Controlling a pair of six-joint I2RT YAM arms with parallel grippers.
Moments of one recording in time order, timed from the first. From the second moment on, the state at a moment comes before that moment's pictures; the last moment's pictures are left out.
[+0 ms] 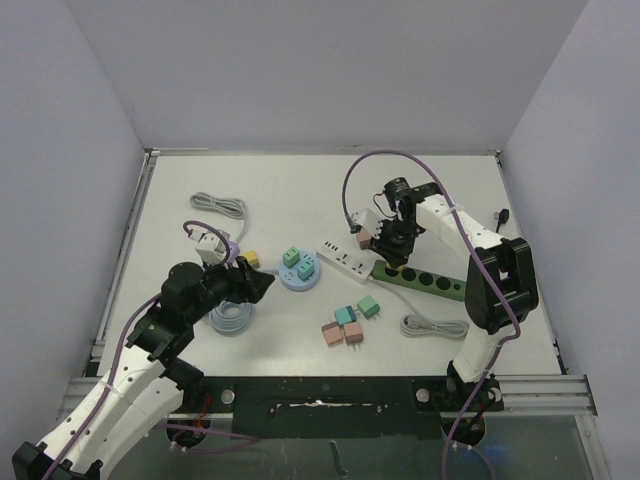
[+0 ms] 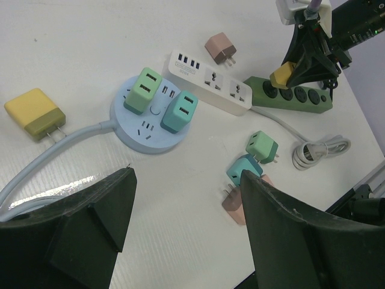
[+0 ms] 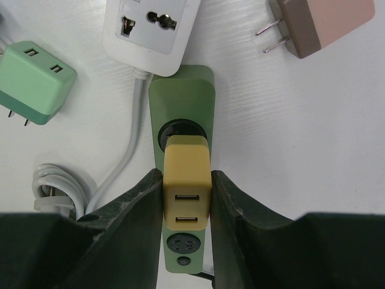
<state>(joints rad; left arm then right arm) -0.51 0.60 0.50 -0.22 0.12 -0.51 0.36 1.79 1.40 -1.04 -0.21 -0.92</state>
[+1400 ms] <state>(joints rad) -0.51 0.58 0.49 -0.22 0.11 -0.51 0.34 1.77 1.36 -0.95 -0.27 -0.88</state>
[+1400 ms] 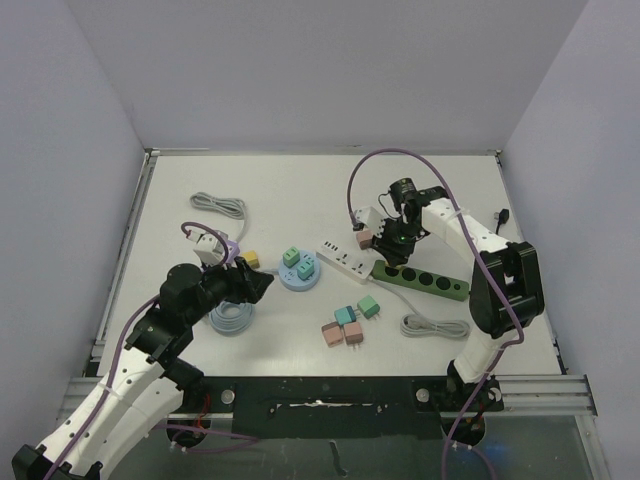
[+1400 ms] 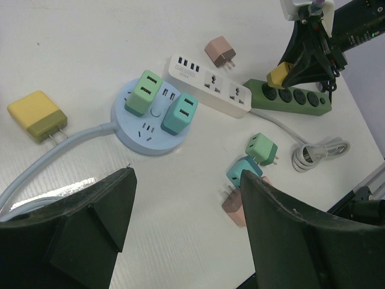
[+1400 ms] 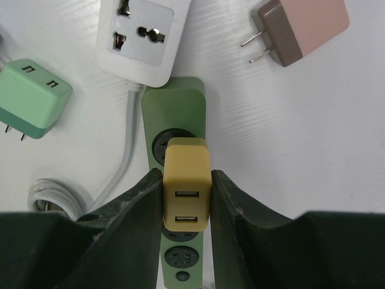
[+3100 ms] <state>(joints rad) -0.51 0.57 0.49 -0.22 0.10 -0.50 0.33 1.69 1.19 -0.80 -0.28 -0.96</state>
